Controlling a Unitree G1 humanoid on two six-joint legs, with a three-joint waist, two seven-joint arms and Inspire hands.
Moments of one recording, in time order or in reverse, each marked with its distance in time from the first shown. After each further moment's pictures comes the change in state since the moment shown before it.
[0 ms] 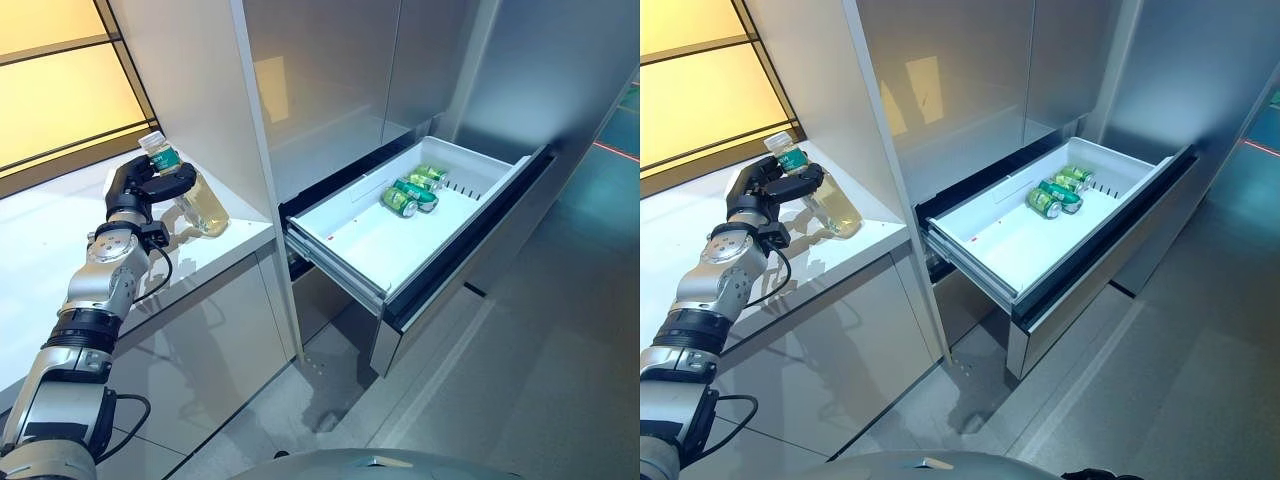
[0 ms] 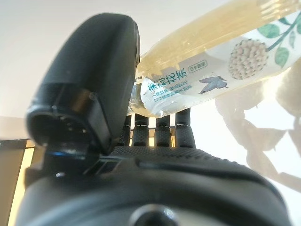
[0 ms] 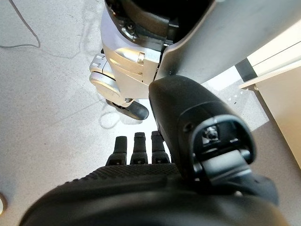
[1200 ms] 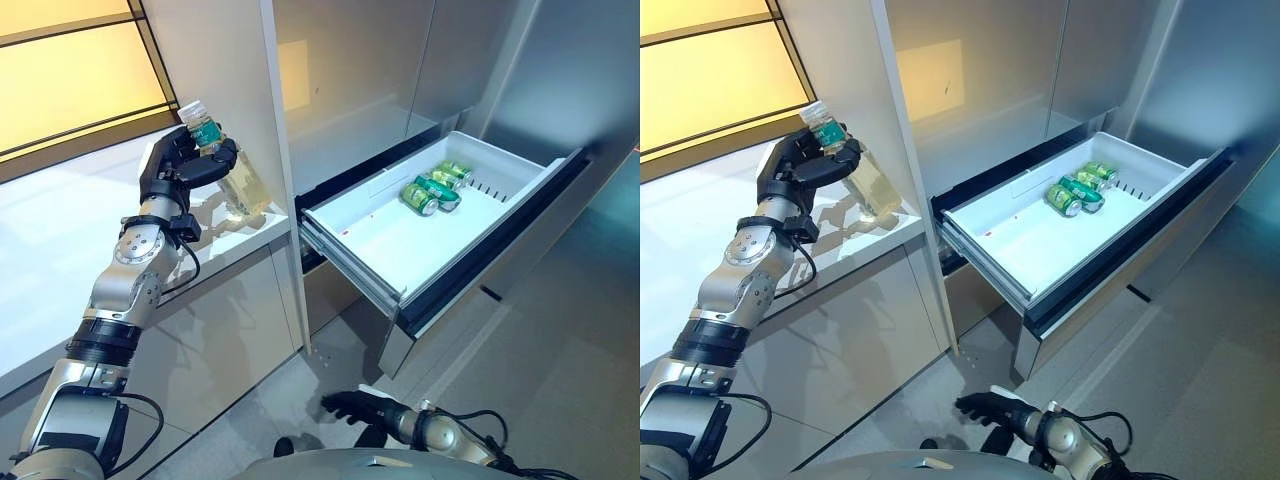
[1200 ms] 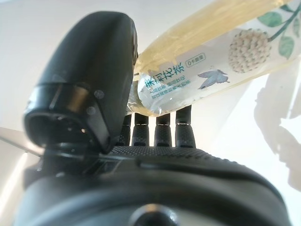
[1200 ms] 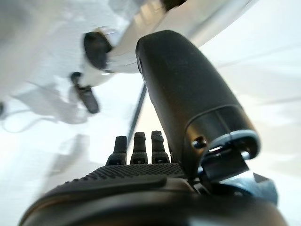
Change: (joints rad) left arm 0.056 -0.062 -0.046 -0.298 -0.024 -0.069 -0.019; right arm -0.090 0.038 0.386 -0.434 -0.208 -0.423 0.049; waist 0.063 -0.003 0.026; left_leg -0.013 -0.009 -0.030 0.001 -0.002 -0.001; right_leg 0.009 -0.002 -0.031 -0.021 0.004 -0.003
